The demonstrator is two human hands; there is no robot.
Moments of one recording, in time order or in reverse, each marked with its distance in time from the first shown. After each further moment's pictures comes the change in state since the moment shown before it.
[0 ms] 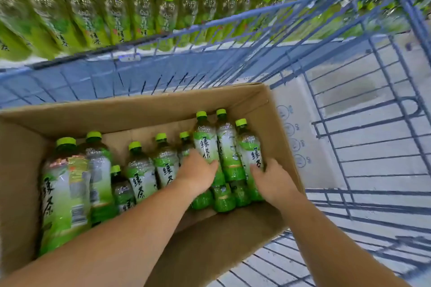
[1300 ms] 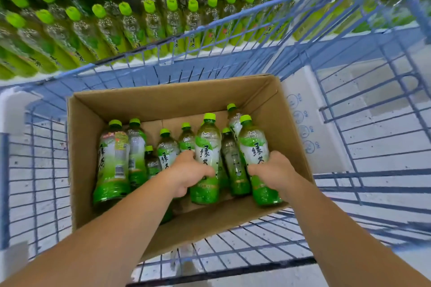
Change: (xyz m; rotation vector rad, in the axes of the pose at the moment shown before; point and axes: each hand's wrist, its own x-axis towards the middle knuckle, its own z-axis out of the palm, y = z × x) left_hand -0.072 -0.032 -0.020 -0.280 -0.022 -0.191; right_hand -0.039 0.007 -0.007 0.378 -0.228 -0.071
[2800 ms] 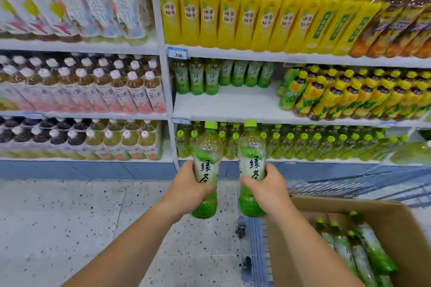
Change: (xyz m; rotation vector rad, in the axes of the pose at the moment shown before) left_hand -0.290 -0.066 -0.519 -0.189 0.404 0.446; right_hand -0.326 -0.388 0.309 0.100 -0.018 -0.545
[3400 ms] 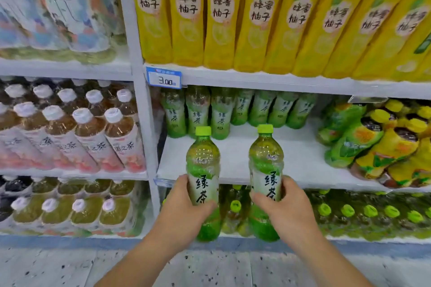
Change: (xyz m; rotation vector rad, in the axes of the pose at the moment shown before) left_hand 0.280 0.011 -0.019 -0.074 0.137 0.171; right_hand 0.279 -0.035 0.068 -0.006 0.068 -0.200
